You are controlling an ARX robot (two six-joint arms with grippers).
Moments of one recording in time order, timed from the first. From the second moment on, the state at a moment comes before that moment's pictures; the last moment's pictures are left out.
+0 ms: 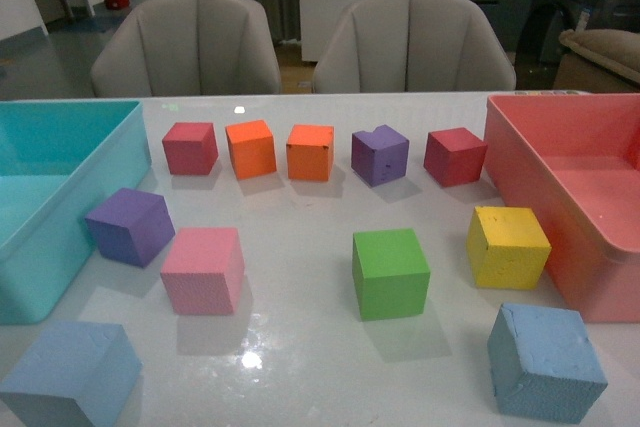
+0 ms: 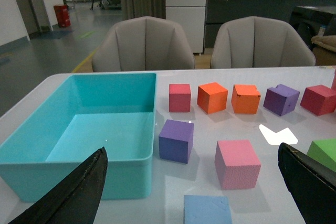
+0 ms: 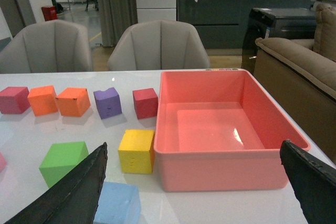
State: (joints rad) left arm 0.00 0.01 0.01 0.00 0.00 -0.01; right arm 0.00 0.00 0.01 0.00 0.00 0.00
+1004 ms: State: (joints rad) left arm 0.00 0.01 0.01 0.00 0.00 -0.01; right arm 0.00 0.00 0.01 0.00 0.00 0.00
